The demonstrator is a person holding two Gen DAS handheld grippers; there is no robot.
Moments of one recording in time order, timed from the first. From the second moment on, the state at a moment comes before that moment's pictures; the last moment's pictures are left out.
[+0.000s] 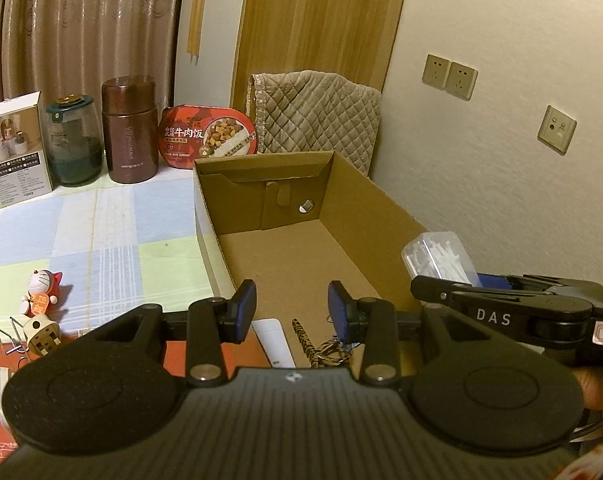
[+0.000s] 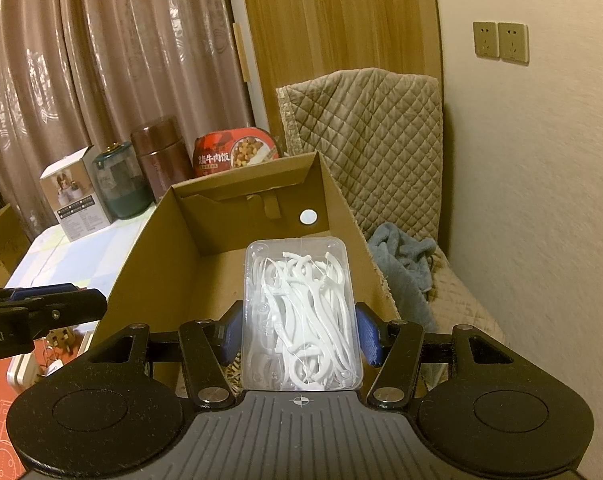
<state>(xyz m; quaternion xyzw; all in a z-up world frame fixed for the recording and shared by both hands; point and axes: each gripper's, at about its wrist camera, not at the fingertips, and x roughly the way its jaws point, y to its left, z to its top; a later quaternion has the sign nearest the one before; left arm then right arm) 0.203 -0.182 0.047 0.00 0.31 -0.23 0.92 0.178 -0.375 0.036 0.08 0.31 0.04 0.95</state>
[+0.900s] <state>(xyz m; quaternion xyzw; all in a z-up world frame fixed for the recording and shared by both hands) 0.197 -0.159 0.053 0.00 0.30 -0.22 0.93 0.176 -0.356 0.049 0.07 0.28 0.05 0.96</state>
